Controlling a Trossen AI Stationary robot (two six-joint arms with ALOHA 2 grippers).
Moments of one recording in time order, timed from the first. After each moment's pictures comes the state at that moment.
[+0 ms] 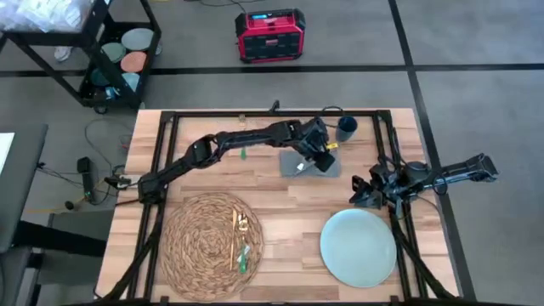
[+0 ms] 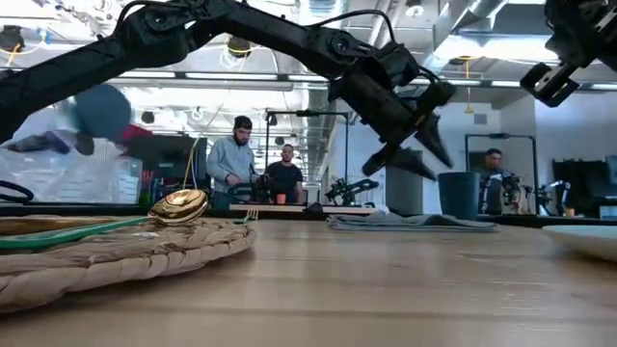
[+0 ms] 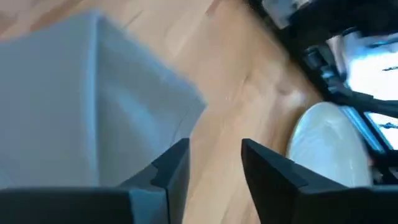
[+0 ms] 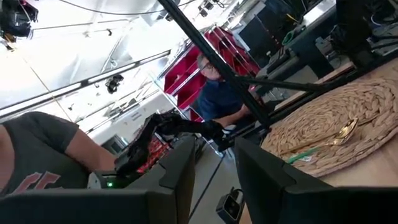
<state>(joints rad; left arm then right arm) 0.26 2.51 2.36 -0.79 0.23 -0.59 0.18 0.22 0.02 0.43 -0.23 0.79</state>
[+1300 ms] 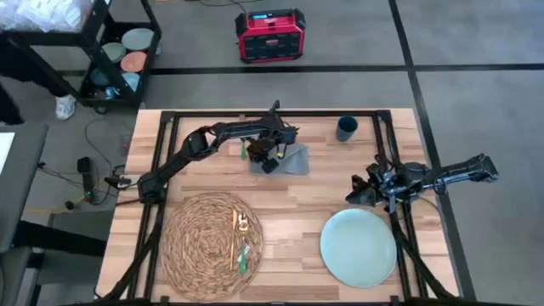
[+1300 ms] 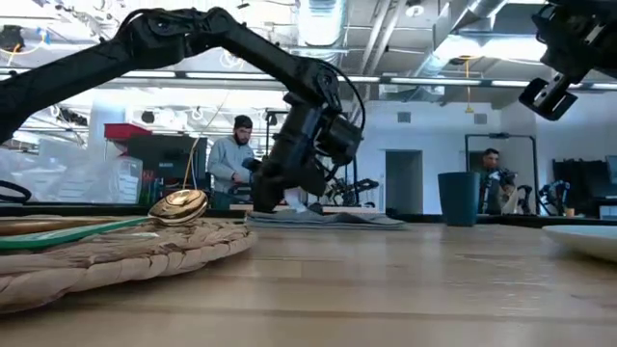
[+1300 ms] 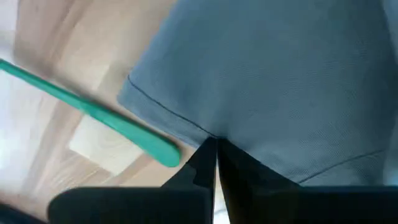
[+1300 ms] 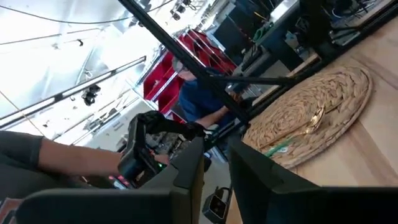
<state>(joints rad) 0.37 2.47 2.15 -1.57 -0.12 -0.36 0.18 0.22 0.03 0.36 -0.16 0.83</state>
